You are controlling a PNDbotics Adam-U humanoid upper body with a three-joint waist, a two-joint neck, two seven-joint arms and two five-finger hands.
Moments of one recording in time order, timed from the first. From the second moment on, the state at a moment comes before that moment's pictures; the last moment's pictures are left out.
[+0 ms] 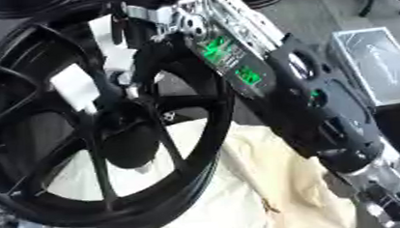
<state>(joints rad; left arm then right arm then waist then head) -0.23 0.59 0.20 -1.74 0.39 0.09 0.65 -1.02 -0.27 0.52 -1.61 0.76 0.35 0.78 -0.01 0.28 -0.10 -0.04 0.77</state>
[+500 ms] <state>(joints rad) -0.23 0.59 0.20 -1.75 0.39 0.09 0.66 -1.01 -0.27 0.53 -1.59 0.76 0.35 0.78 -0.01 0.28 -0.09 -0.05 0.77</state>
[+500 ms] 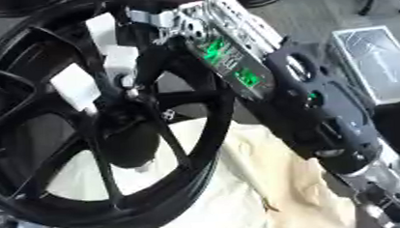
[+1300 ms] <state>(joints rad) -0.23 0.59 0.20 -1.75 0.39 0.09 0.66 -1.00 -0.27 0.52 -1.59 0.70 0.37 0.73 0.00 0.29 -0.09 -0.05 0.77</state>
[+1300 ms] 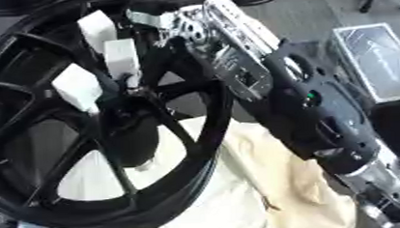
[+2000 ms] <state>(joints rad) -0.23 0.59 0.20 -1.75 0.39 0.09 0.66 -1.05 -0.30 0.49 -1.68 0.60 0.42 0.72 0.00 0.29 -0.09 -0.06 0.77</state>
